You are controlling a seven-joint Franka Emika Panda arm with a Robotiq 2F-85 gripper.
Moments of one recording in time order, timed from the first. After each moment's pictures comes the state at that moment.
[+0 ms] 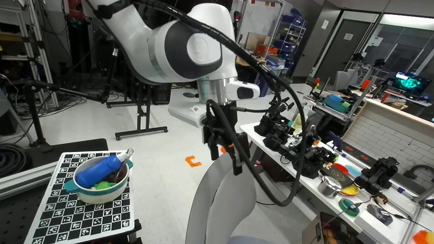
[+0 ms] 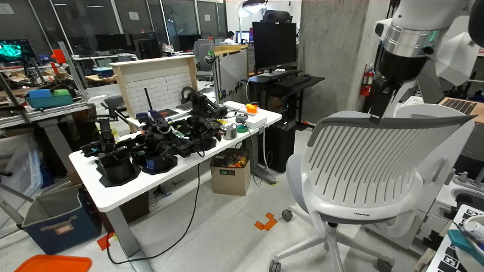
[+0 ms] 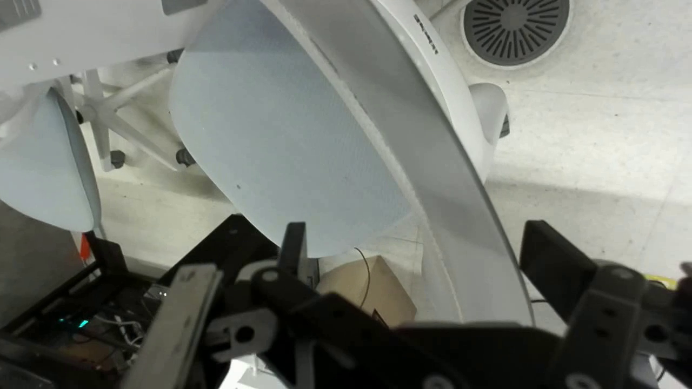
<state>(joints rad) -0.06 0.13 -0.14 -2.26 -0.58 2.57 0.22</state>
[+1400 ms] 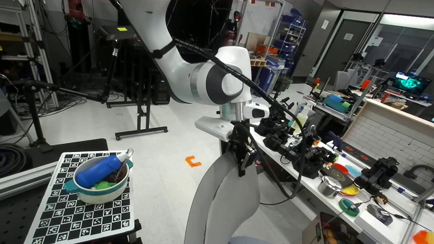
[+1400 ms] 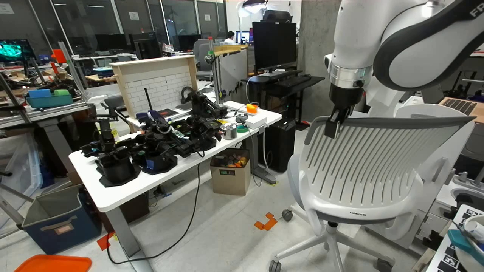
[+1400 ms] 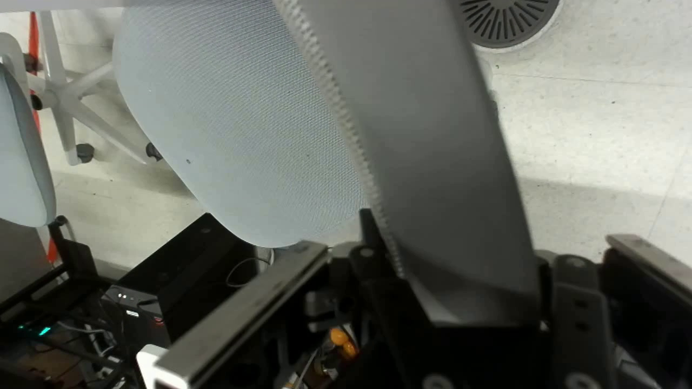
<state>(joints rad) -0.01 0.46 -0.14 -1.95 -0.50 2.55 0.22</state>
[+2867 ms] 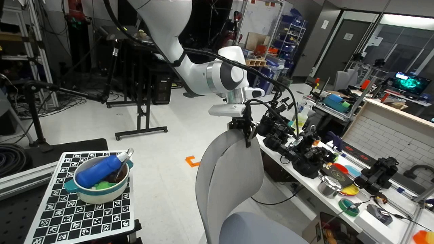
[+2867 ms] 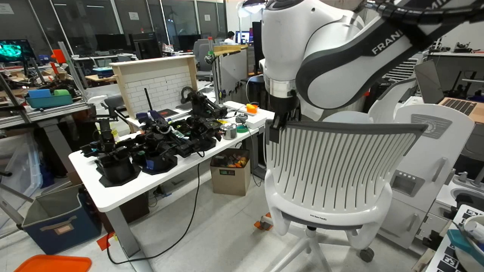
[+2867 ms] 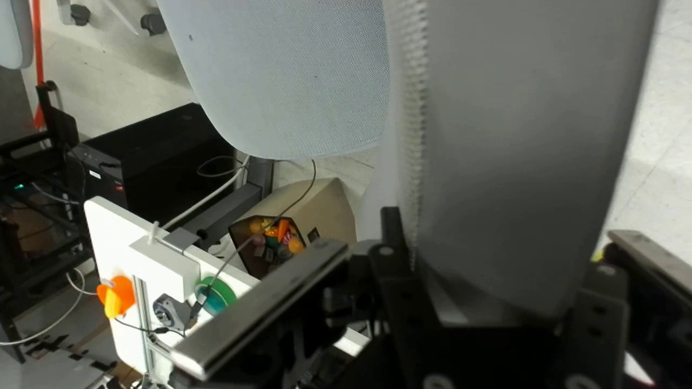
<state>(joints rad) 0.17 0.74 -0.15 -1.52 -0.53 2.45 0.17</state>
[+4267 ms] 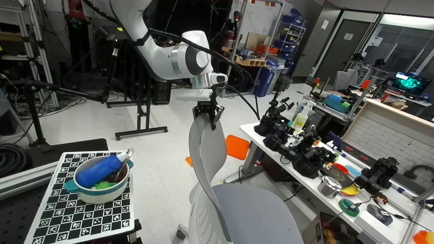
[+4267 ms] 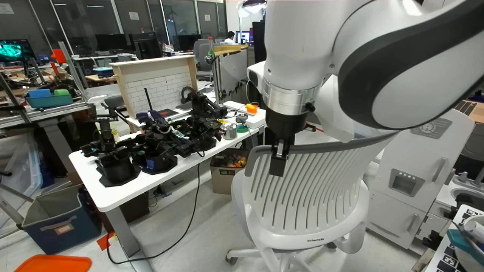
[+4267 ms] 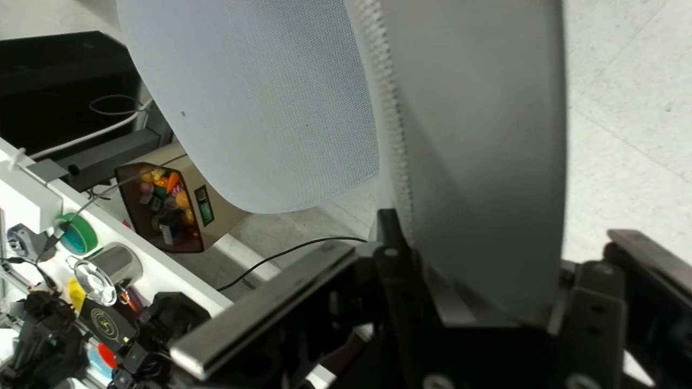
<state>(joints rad) 0.27 0.51 -0.07 -1.87 -0.56 2.56 0.11</state>
